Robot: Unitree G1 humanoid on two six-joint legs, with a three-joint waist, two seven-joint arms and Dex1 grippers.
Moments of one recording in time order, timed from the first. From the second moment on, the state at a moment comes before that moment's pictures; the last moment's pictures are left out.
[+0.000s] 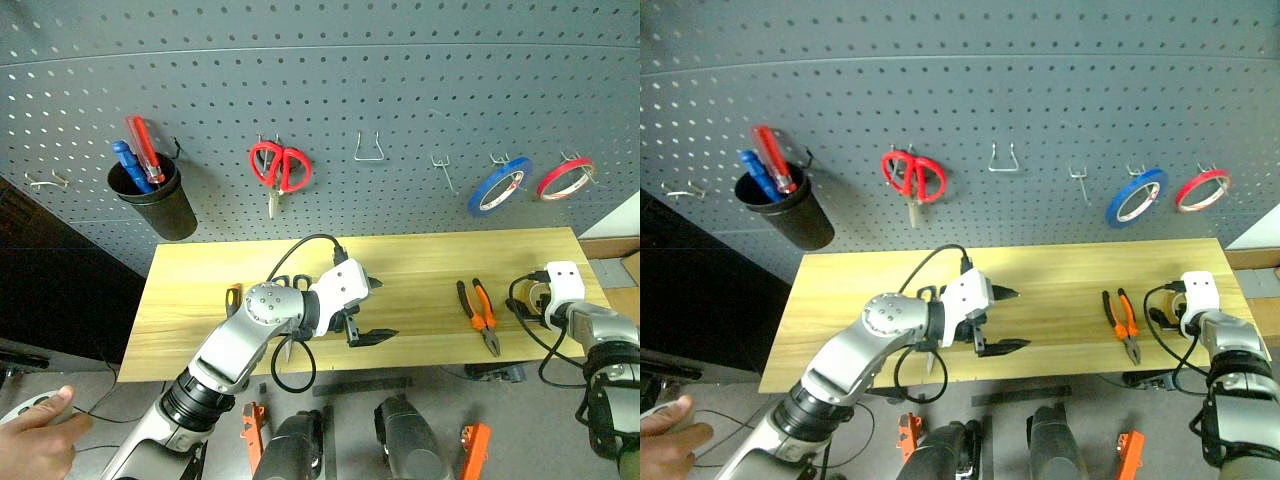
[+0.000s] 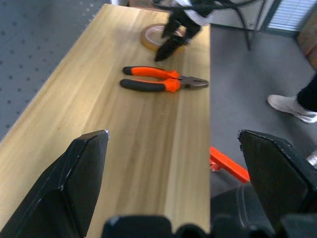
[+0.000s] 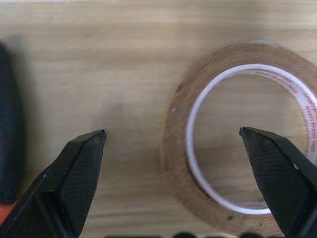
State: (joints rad) left arm -0.41 0.44 -0.42 -0.32 -0.18 0.54 -0.87; right arm -0.63 -0.68 -0.14 1.08 0.09 0.36 0.46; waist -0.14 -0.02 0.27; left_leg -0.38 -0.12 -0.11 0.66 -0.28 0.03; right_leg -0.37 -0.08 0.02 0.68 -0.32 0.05
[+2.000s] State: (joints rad) left arm -0.33 0.41 -0.08 -0.28 -0.29 0.47 -0.71; right arm -0.35 -0.37 0.14 -0.52 -0.09 0.59 0.15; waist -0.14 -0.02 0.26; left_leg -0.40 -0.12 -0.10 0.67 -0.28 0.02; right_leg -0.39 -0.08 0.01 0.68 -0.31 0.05
